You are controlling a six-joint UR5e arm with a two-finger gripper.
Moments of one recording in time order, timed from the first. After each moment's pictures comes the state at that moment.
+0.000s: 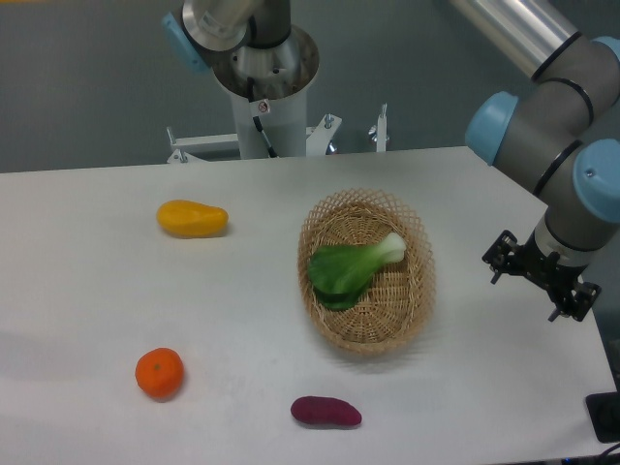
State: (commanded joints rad) arm 2.72 -2.19 -1.16 -1.32 1.55 1.45
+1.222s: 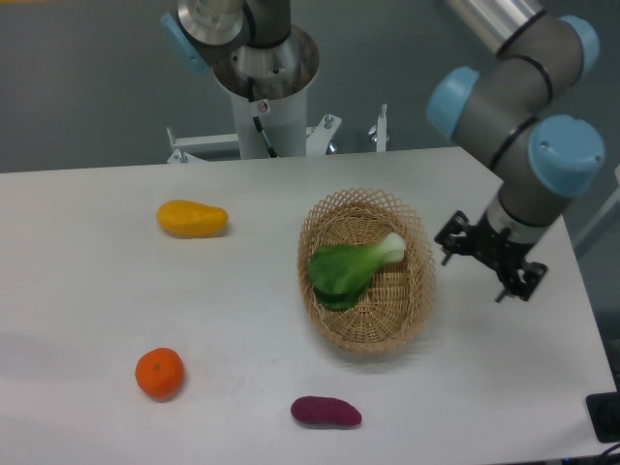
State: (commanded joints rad) arm 2.68 -1.96 -1.51 -1.29 1.44 1.38
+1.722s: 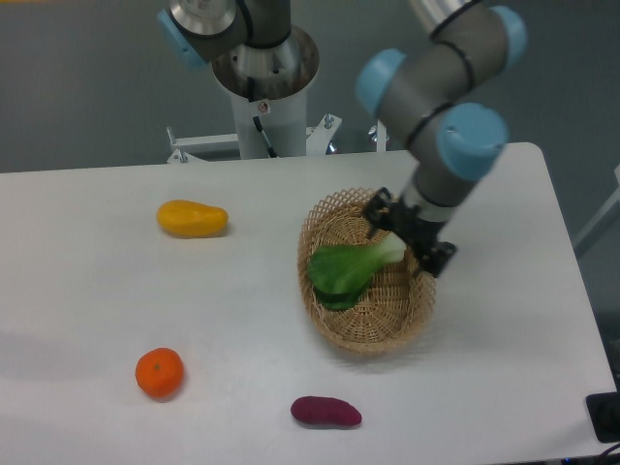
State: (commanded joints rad) arm 2.59 -1.84 -1.81 -1.17 1.48 1.47
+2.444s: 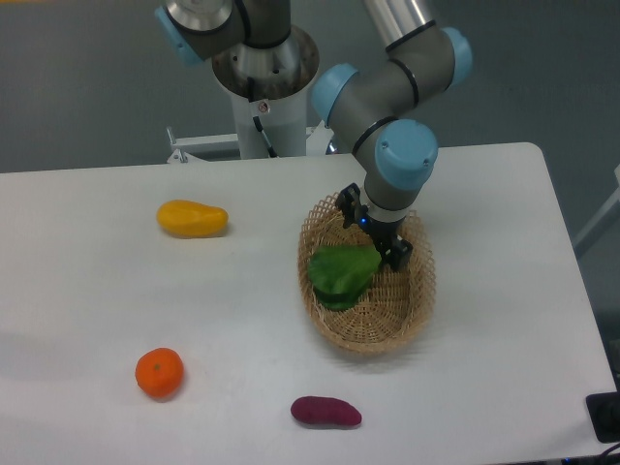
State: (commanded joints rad) arm 2.58 -1.88 -1.91 -1.02 1.59 1.50
